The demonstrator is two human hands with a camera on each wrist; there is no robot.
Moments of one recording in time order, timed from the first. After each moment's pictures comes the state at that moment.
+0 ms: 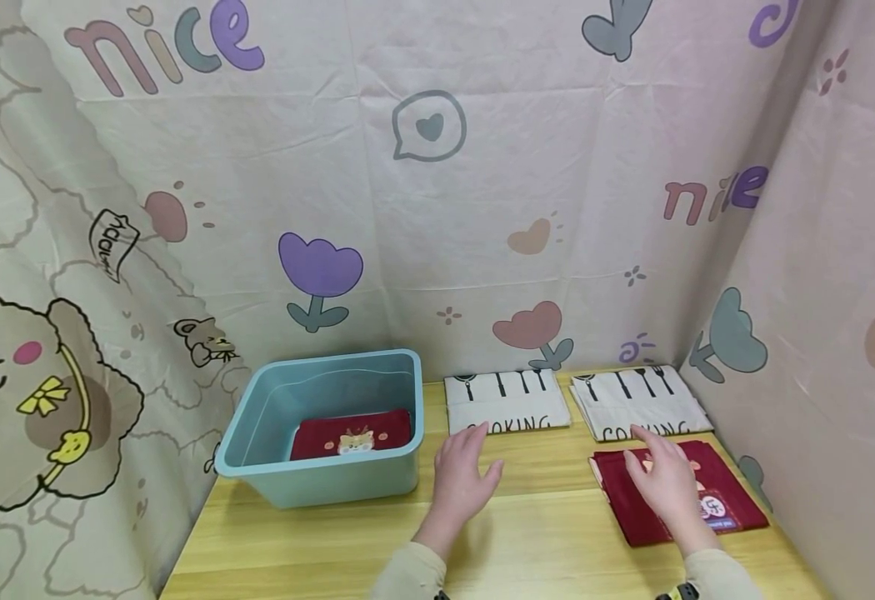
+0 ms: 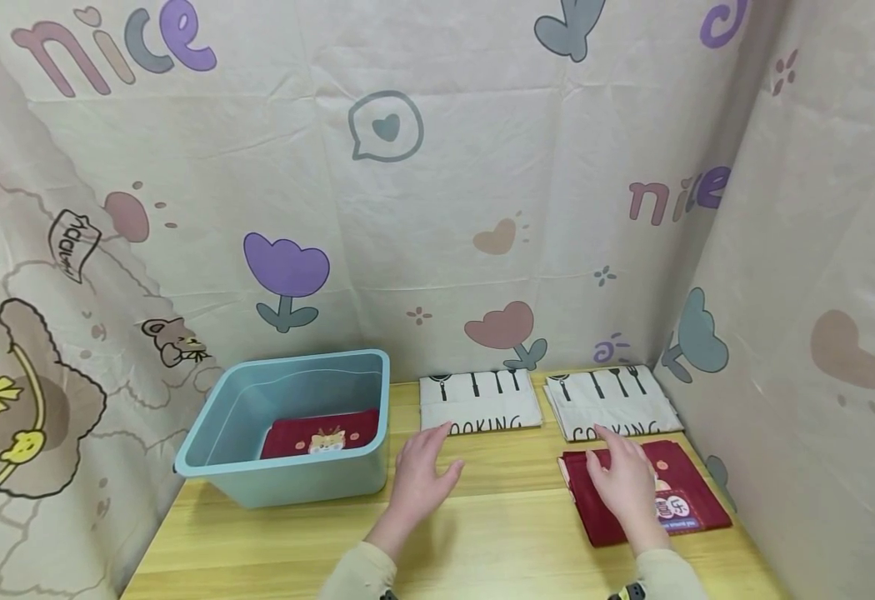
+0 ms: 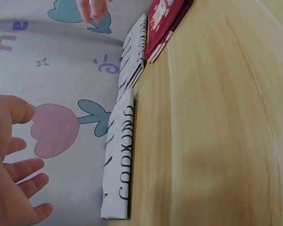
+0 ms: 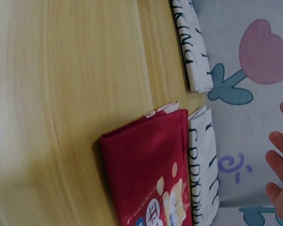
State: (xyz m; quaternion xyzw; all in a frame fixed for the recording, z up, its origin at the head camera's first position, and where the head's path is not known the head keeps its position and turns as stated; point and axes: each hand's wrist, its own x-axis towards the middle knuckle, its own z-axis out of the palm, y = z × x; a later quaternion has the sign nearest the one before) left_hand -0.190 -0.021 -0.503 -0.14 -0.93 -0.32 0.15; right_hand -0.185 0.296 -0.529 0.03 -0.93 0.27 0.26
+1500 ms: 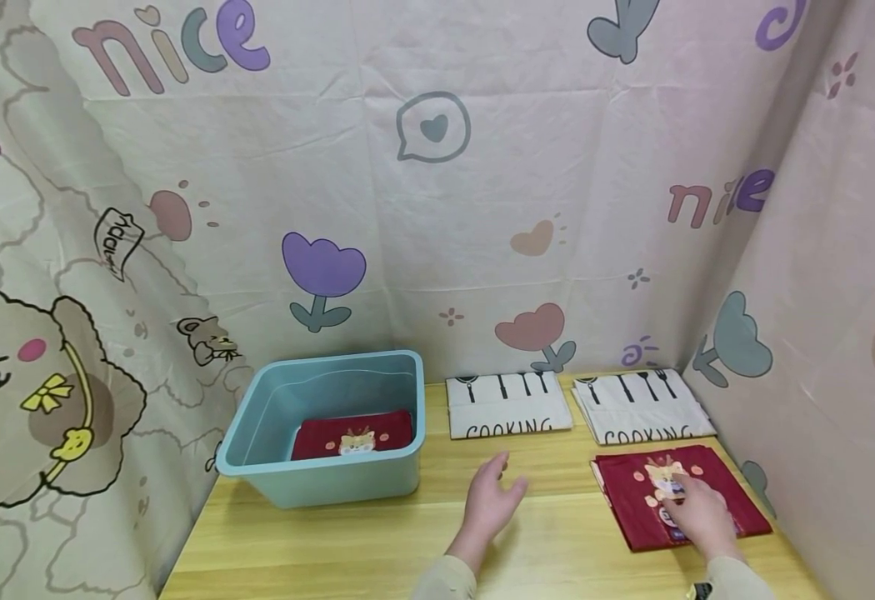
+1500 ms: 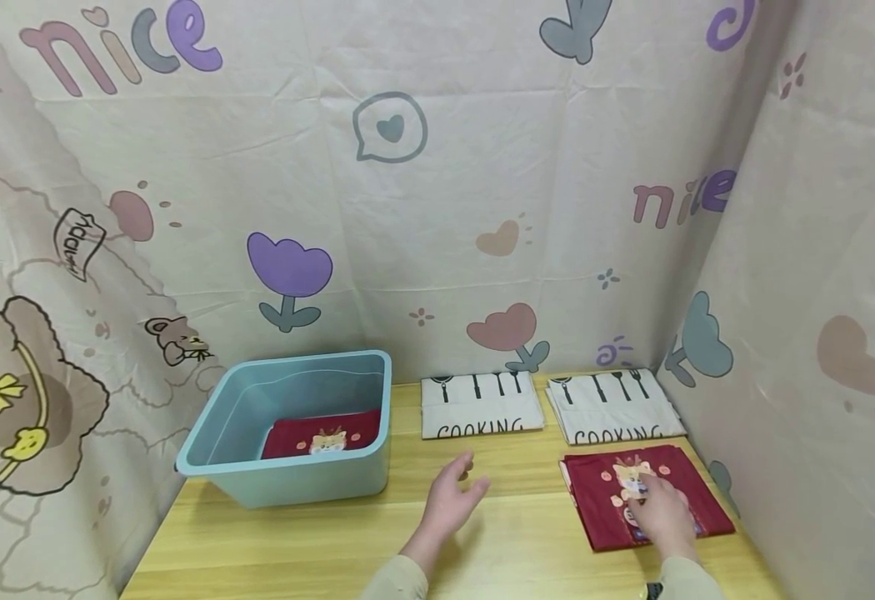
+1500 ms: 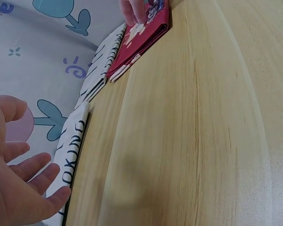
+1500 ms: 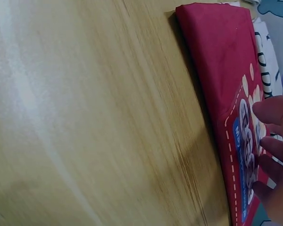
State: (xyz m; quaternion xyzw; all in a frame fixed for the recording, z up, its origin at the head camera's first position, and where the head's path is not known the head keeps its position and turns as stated) left_hand -0.183 0.020 -0.550 -0.05 -0.85 -0.52 0.03; right_hand -0.186 0.369 -0.584 -0.11 -0.97 0.22 -0.02
